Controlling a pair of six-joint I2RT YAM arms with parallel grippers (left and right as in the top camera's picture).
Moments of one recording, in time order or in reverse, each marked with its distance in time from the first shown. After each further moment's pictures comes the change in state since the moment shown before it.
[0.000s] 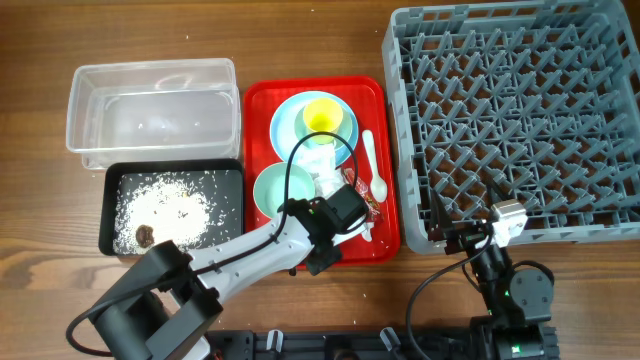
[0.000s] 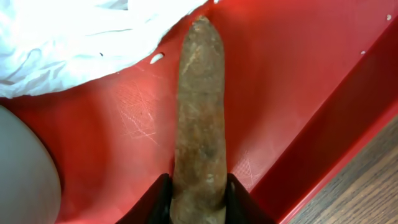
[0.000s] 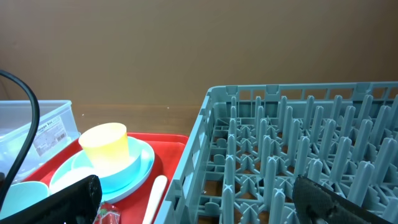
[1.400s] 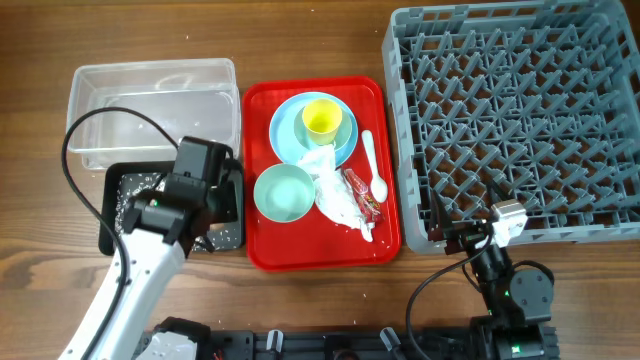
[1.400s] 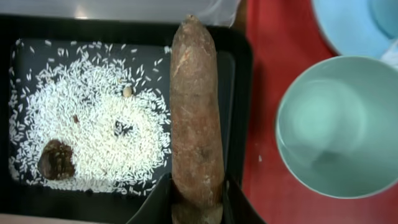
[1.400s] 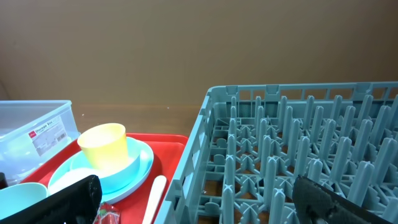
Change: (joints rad) left arm 0.640 -0.486 0.002 -0.234 -0.119 -0.459; right arm 0.000 0.000 0.000 0.000 0.000 0.000
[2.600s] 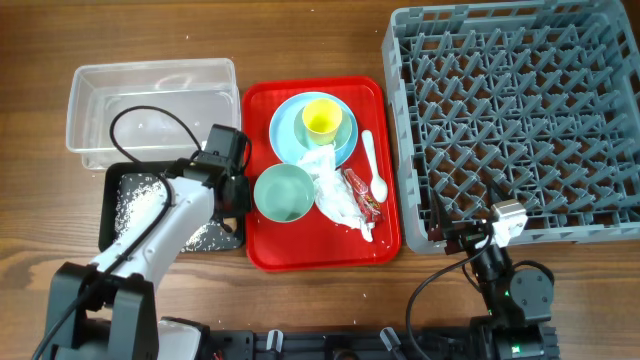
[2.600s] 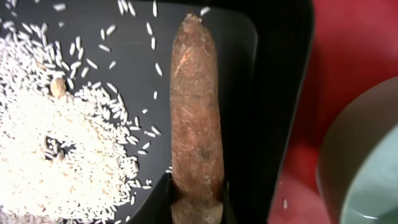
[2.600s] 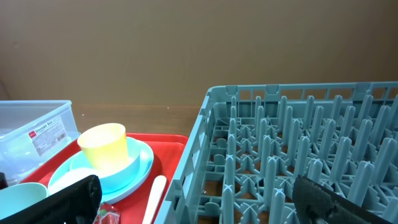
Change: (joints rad) left arm 0.007 0.346 -0.042 0.177 0.030 -0.033; right arm 0.000 0.000 0.000 0.000 0.000 0.000
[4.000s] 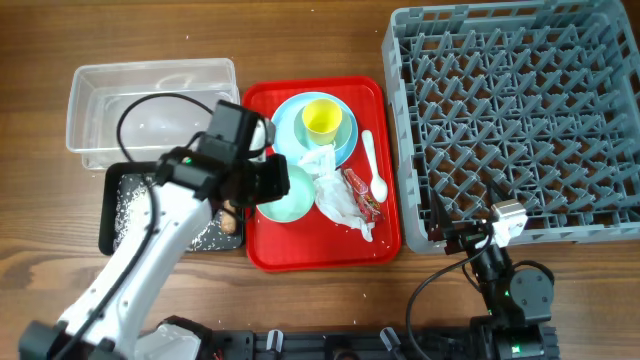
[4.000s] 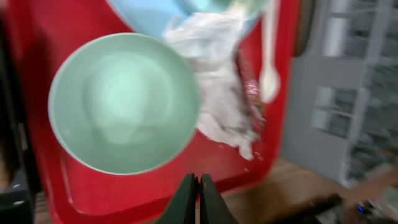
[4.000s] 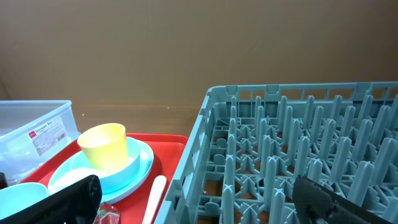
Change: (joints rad) left arm -0.133 -0.126 0.233 -0.135 0.449 -0.197; right arm 0.000 0.000 0.000 0.000 0.000 0.000
